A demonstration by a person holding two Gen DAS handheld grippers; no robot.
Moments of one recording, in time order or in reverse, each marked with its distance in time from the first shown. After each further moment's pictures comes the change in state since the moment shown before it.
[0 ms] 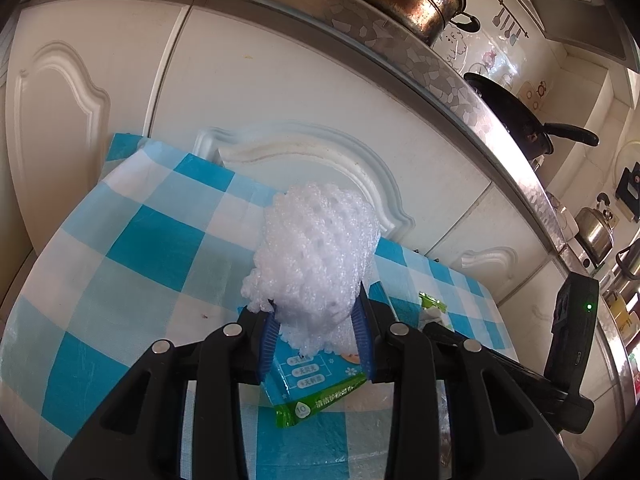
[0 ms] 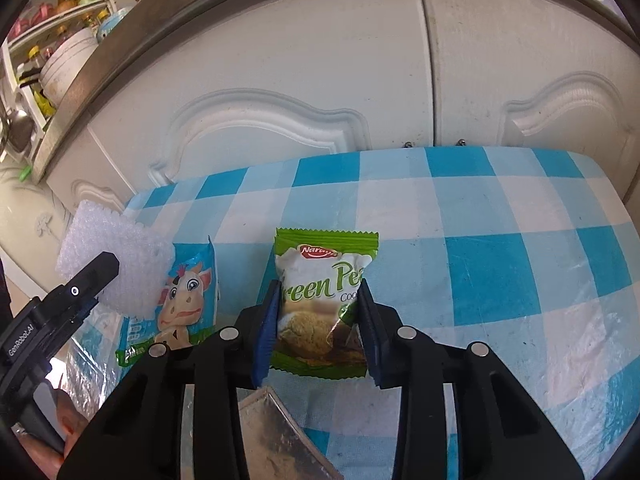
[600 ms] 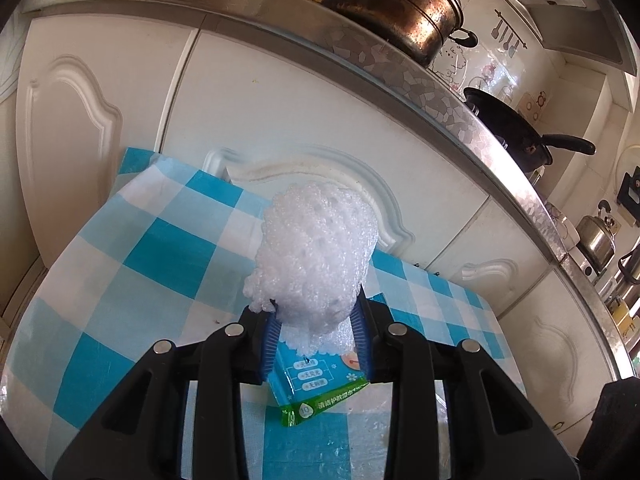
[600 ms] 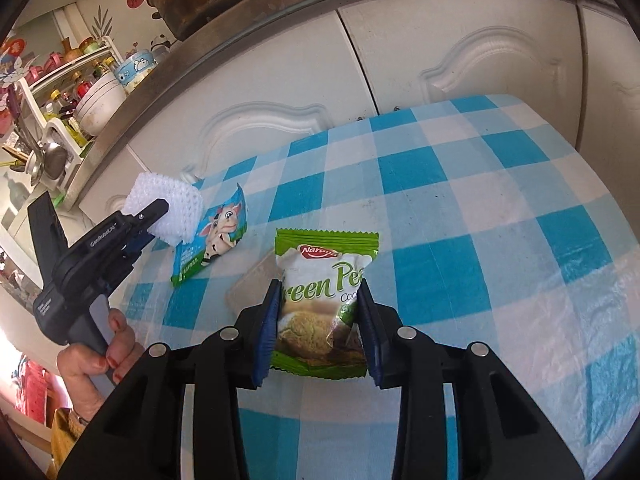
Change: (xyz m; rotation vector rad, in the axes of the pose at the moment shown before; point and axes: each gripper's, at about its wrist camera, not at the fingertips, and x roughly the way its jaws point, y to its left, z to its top) left arm -0.016 -0.004 0.000 0.002 -0.071 0.029; right arm -0.100 -0.016 -0.081 0.093 -0.053 0.029
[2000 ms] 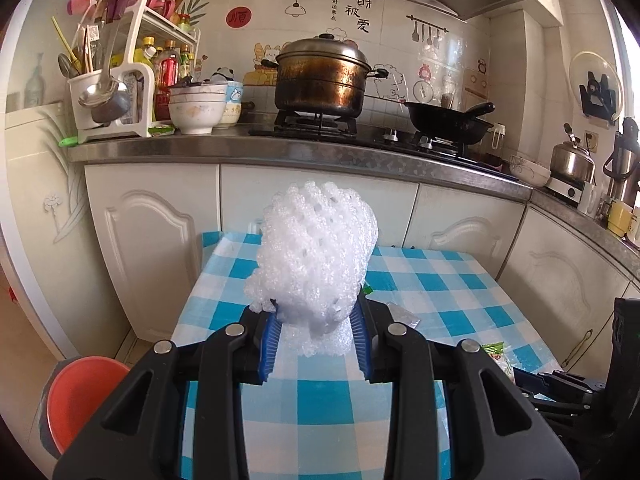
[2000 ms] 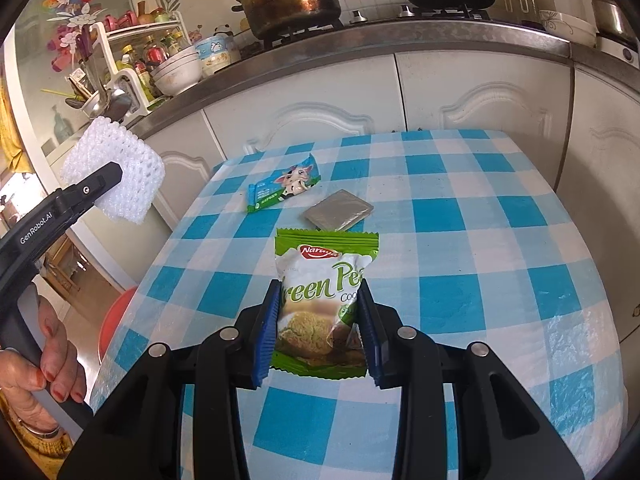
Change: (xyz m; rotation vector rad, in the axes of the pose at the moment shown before) left arm -0.229 -0.080 -0.057 0.341 -0.162 0.161; right arm -0.104 0.064 -0.078 -0.181 -0.051 0.006
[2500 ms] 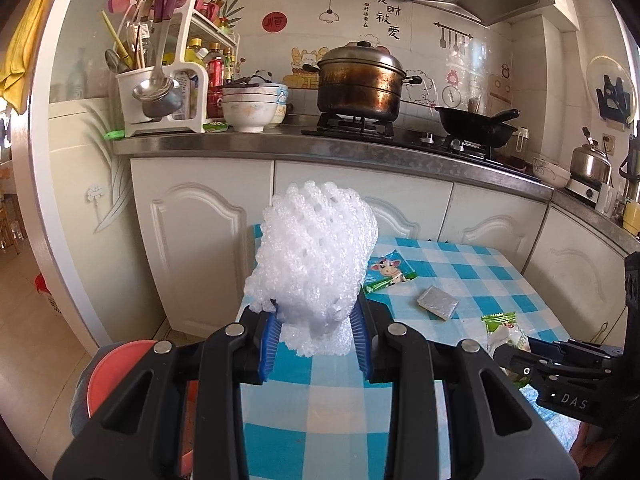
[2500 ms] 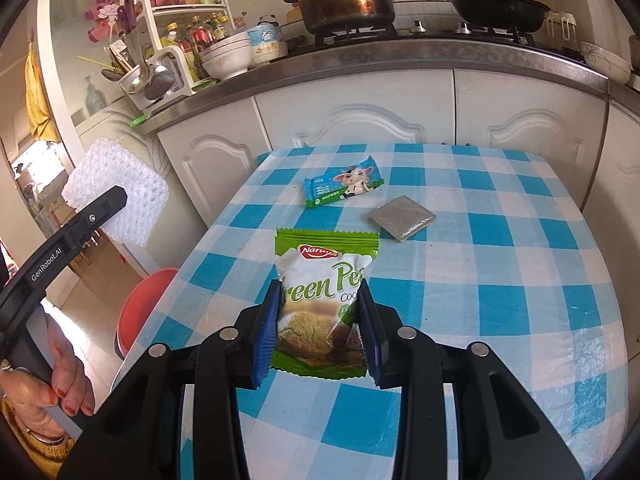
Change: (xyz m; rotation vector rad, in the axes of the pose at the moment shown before) left arm -0.040 0.054 -0.021 -0.026 -0.001 0.097; right arm -0.003 0.063 0.001 -0.105 0.013 0.059
